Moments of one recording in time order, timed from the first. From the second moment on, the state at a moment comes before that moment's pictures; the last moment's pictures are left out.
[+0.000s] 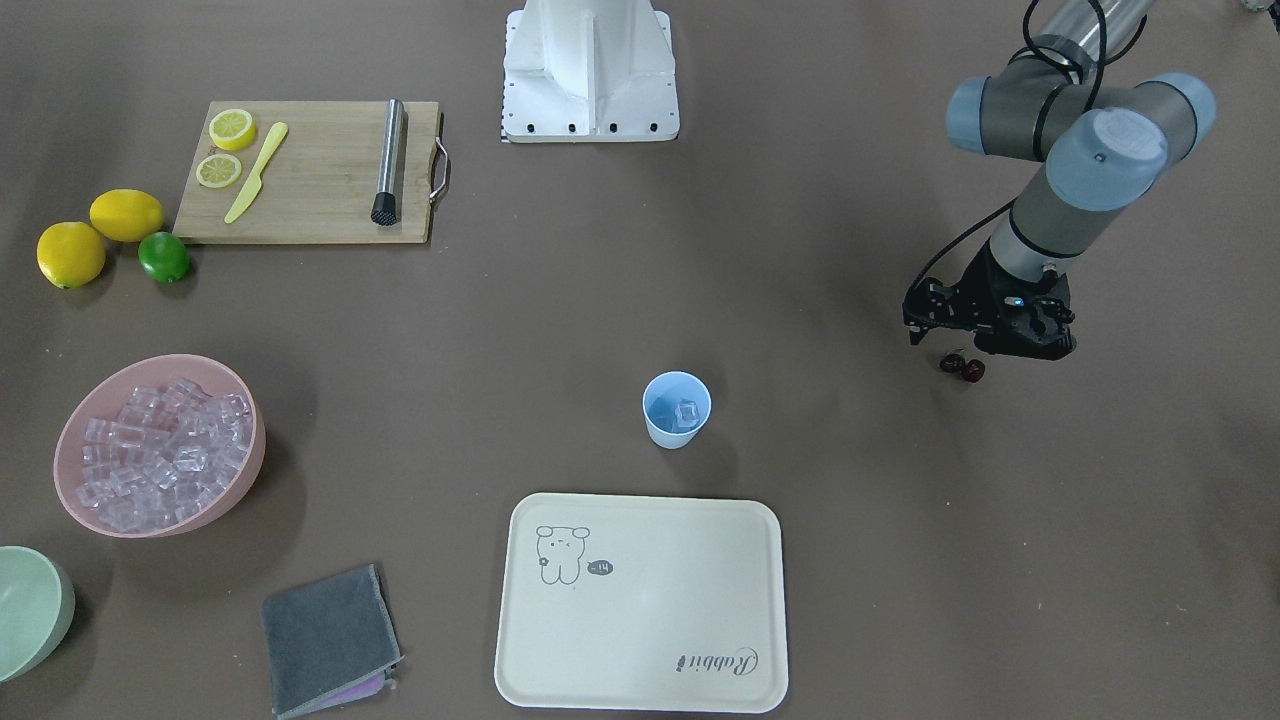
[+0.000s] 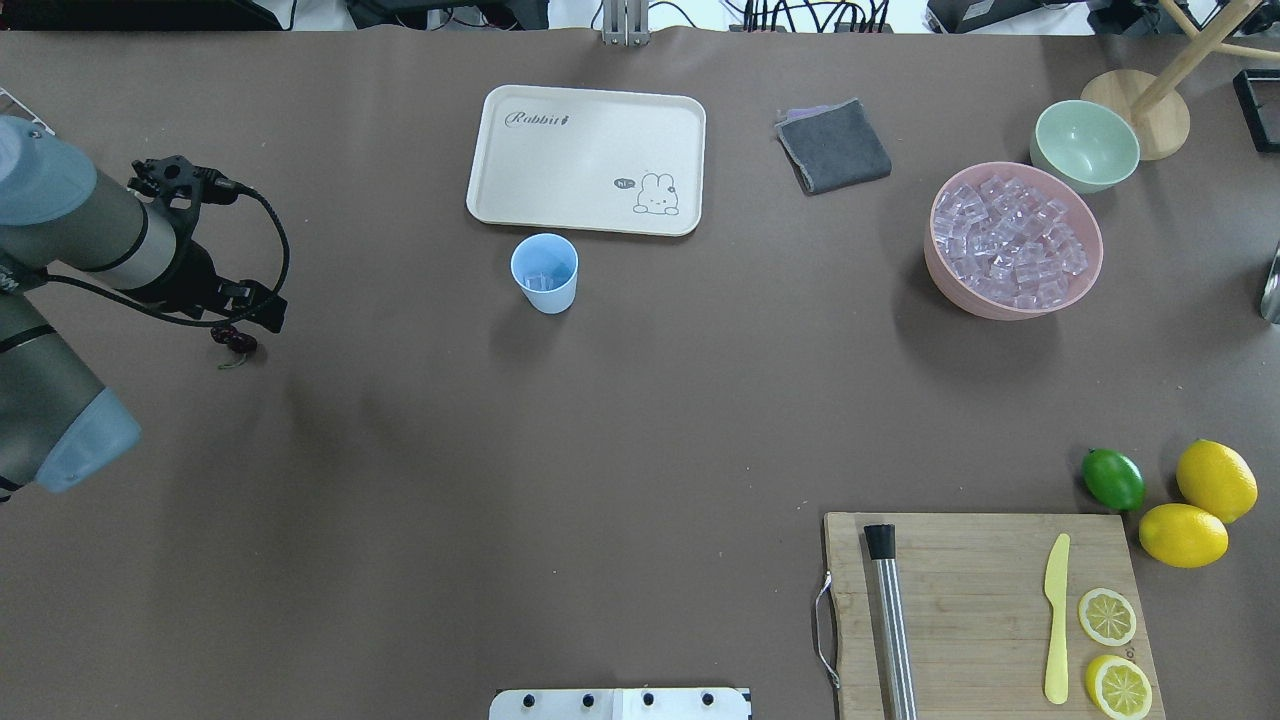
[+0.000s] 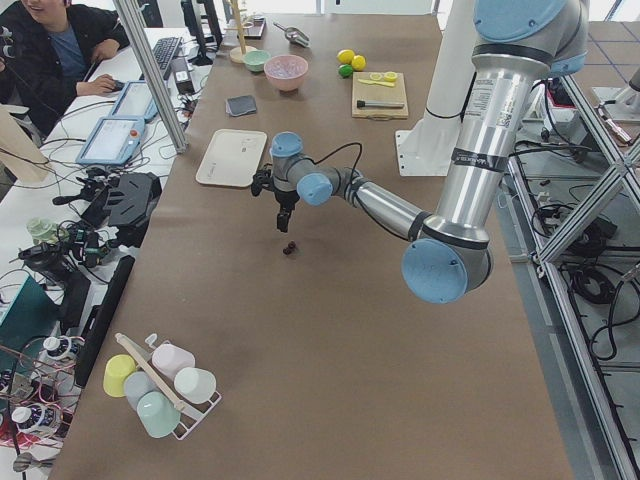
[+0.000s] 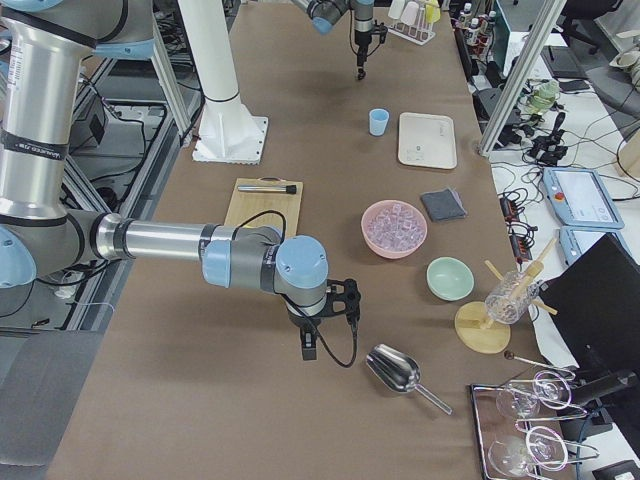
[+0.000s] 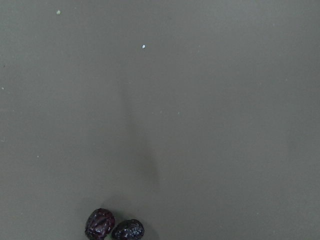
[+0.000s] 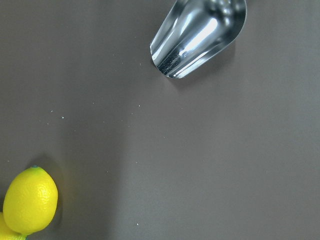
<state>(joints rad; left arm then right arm) -0.86 -1.77 -1.72 -1.88 -2.07 -0.73 1.66 -1.84 1.83 -1.61 2.34 -0.20</state>
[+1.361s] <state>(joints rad) -0.86 -1.78 -1.52 -2.10 -2.08 -0.59 1.66 -1.84 1.83 -1.61 2.33 -0.21</state>
